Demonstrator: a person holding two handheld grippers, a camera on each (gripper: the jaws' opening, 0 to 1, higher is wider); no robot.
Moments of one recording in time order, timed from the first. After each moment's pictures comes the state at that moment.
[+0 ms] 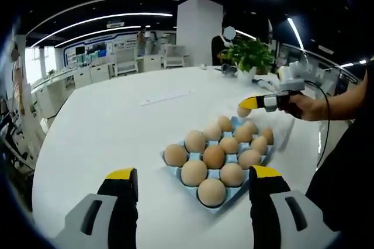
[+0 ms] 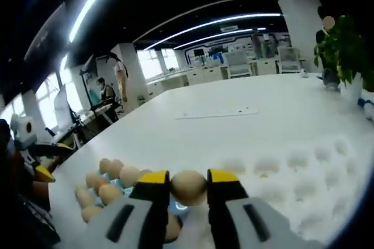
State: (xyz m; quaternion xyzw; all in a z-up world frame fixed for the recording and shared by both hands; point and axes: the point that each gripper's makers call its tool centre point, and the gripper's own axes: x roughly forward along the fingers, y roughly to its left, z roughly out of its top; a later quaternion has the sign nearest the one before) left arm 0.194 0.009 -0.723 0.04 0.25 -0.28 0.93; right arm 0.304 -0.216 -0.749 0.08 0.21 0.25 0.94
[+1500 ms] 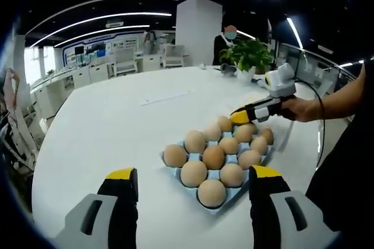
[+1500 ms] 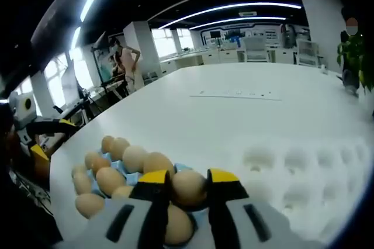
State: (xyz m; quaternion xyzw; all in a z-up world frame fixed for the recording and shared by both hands) left arm 0.197 0.007 -0.723 0.04 0.25 -0.28 0.92; right arm 0.303 -0.189 -0.780 0.03 0.27 0.30 0.91
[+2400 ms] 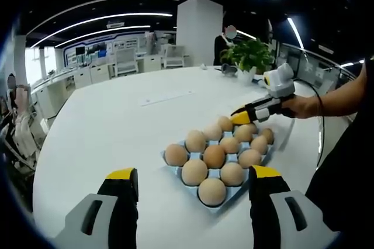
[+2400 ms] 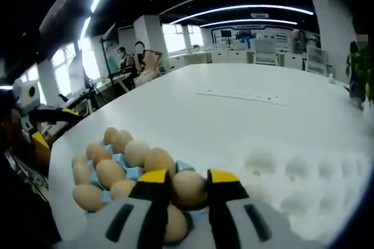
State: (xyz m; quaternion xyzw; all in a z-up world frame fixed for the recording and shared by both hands) left arm 0.193 0.009 -0.722 0.04 0.25 -0.28 0.93; right arm 0.300 -0.189 -0.782 0.00 0.26 0.33 0.91
